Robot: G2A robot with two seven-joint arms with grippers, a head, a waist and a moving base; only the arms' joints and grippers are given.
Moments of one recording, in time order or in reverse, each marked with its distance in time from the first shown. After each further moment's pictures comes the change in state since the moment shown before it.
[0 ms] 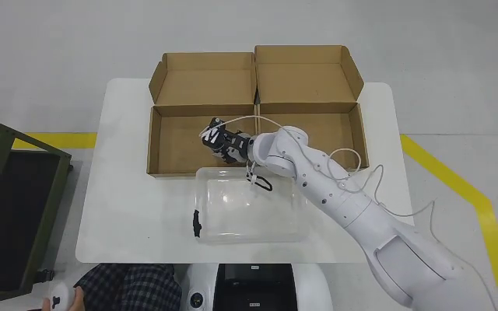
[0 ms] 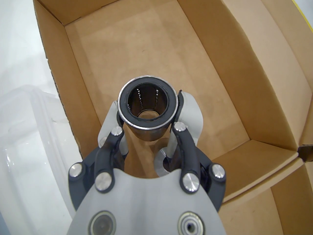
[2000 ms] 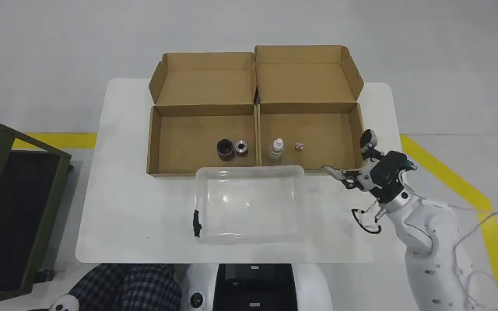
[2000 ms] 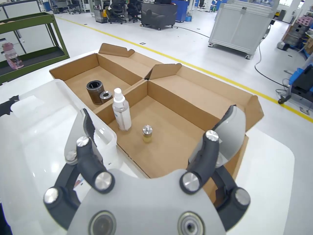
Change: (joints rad) left arm 0.000 0.000 0.000 0.000 0.000 0.000 0.000; right arm -0.970 0.249 1.073 -0.712 -0.222 -0.288 -0.631
